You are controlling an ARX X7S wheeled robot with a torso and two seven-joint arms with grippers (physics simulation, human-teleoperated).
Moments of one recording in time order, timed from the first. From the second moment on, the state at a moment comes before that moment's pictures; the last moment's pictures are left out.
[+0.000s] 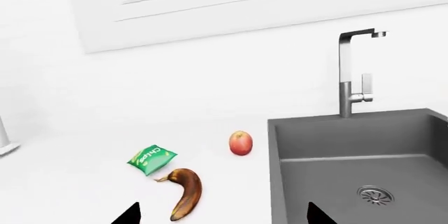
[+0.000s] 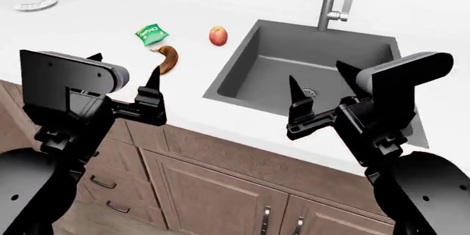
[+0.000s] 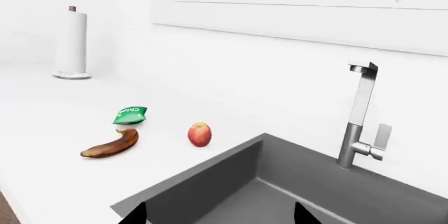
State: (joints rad) left arm -0.65 -0.32 -0.10 0.79 -0.46 -1.30 0.00; right arm 0.58 0.32 0.01 -0.70 0.41 1.08 -0.08
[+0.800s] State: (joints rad) left arm -0.81 -0.39 -0.13 0.82 -0.61 -1.52 0.03; right arm 0.82 0.35 0.00 -0.69 0.52 1.32 -0.10
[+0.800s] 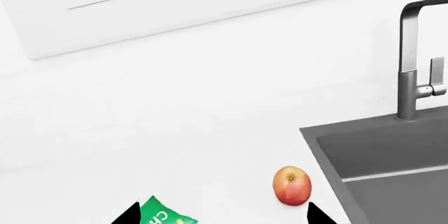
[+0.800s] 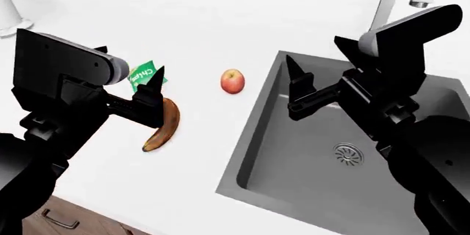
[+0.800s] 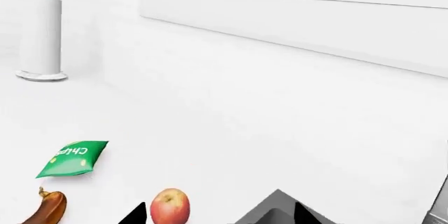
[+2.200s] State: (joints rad) left arm -0.56 -0.41 0.10 0.67 -0.63 -1.39 -0.08; right arm 0.81 0.39 -0.04 -0.67 0.53 1.29 -0.06
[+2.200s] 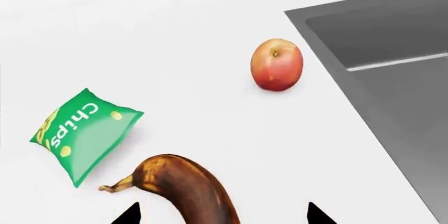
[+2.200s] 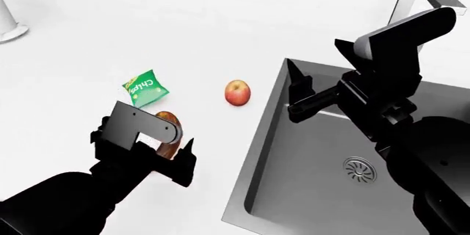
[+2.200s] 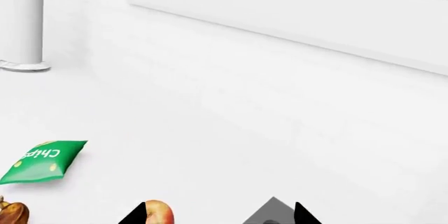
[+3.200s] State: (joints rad) left arm -0.55 -0.39 -0.03 0.71 -0.70 -1.40 -0.11; right arm 0.93 0.35 -0.14 -0.54 0.55 1.29 -0.08
